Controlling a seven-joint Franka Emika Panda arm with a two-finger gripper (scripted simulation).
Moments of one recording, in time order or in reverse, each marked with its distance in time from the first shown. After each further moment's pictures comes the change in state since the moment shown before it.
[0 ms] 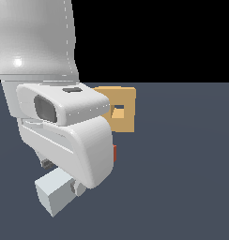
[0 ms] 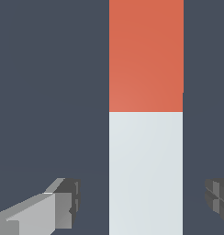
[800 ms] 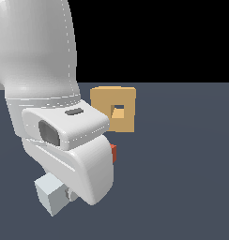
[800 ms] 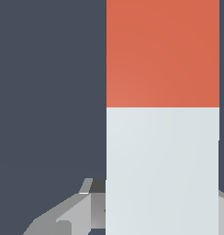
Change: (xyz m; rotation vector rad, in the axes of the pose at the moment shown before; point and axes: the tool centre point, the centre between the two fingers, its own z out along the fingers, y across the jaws) arm 0.000 0.000 0.024 0.000 0.000 0.002
